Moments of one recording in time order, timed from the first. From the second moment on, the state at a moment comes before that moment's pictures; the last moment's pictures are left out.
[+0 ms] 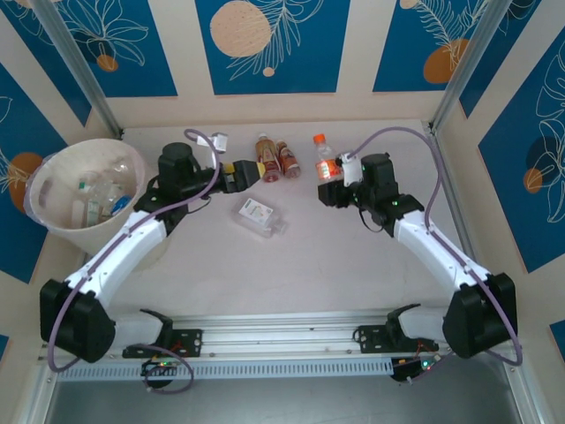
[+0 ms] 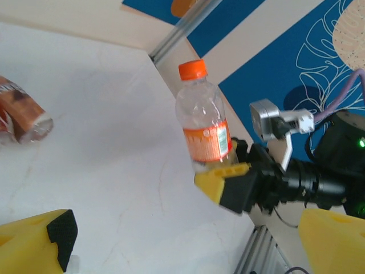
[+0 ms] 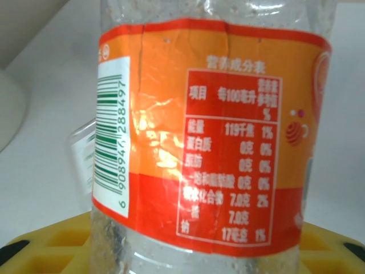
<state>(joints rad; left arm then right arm) -0.41 1.29 1.05 -0.04 0.63 -0.63 0.35 1.23 0.92 -0.29 -0.33 0.11</state>
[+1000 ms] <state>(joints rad) -0.51 1.57 1.17 0.20 0.51 -0.82 0.57 1.32 0.88 -0.08 -0.63 0.18</state>
